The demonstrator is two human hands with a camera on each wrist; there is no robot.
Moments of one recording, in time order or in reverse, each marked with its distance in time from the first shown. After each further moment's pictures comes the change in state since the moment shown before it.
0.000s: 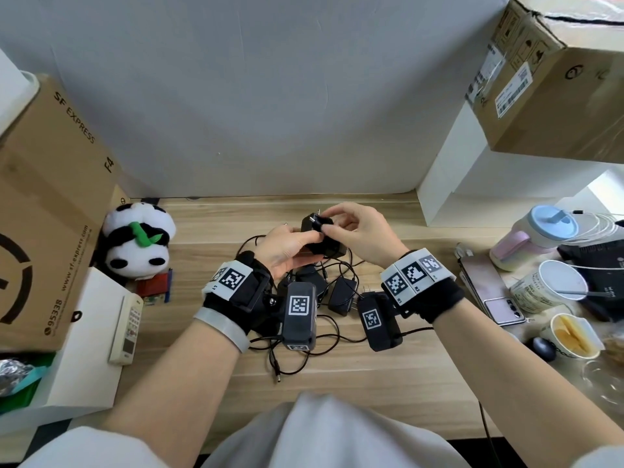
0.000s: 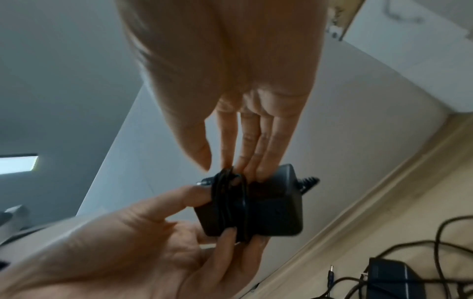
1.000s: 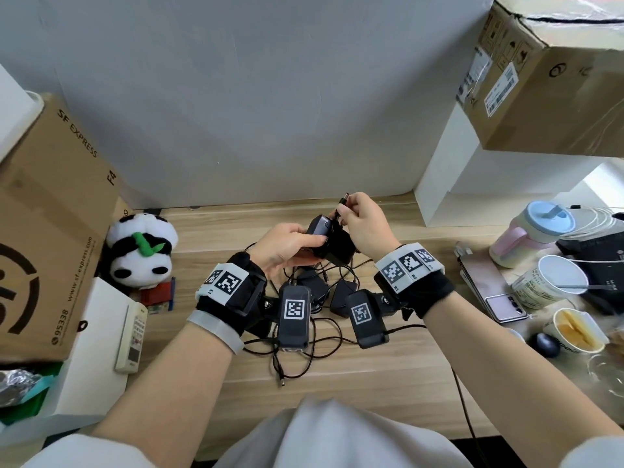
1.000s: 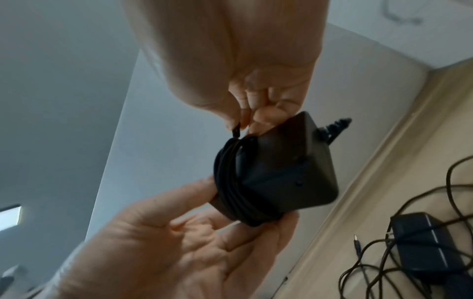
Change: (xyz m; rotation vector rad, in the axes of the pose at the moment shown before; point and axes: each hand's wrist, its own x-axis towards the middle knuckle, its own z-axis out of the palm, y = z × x) left_hand -0.006 0.006 -0.002 0.228 -0.062 0.074; right_hand 0.010 -0.008 0.005 0.139 0.202 0.172
